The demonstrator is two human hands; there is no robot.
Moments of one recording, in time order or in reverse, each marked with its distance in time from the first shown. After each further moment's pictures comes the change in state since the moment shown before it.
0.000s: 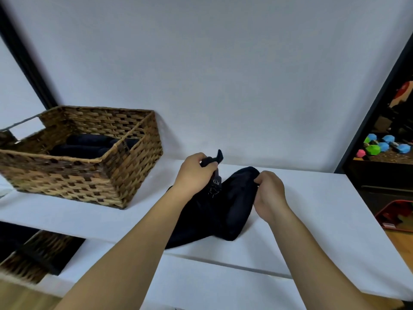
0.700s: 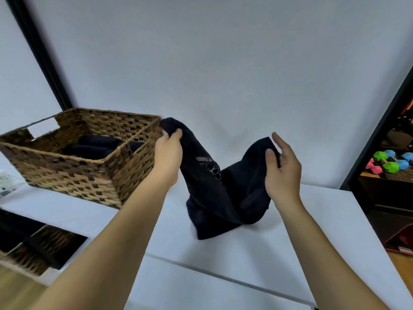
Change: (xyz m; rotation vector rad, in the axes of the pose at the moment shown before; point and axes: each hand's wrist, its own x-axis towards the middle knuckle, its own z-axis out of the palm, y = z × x) left_hand 0.008 0.051 -0.038 -0.541 0.381 -0.084; right_hand 0.012 -0.051 -0.010 -0.366 -0.050 -0.762
